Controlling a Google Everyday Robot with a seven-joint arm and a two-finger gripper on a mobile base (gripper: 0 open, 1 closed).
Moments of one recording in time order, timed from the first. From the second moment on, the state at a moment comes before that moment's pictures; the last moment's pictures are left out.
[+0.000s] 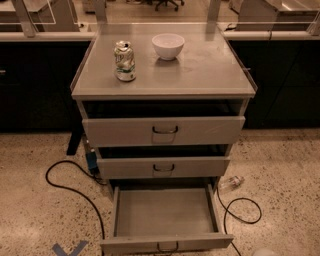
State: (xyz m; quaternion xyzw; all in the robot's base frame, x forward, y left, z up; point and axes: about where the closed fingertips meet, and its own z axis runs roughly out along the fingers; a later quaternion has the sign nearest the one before) arm 0.264 -0.231 0.180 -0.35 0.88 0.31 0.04
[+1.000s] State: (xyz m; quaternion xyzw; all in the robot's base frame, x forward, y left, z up) arm 0.265 -0.193 0.129 -0.34 0.86 0.39 0.02
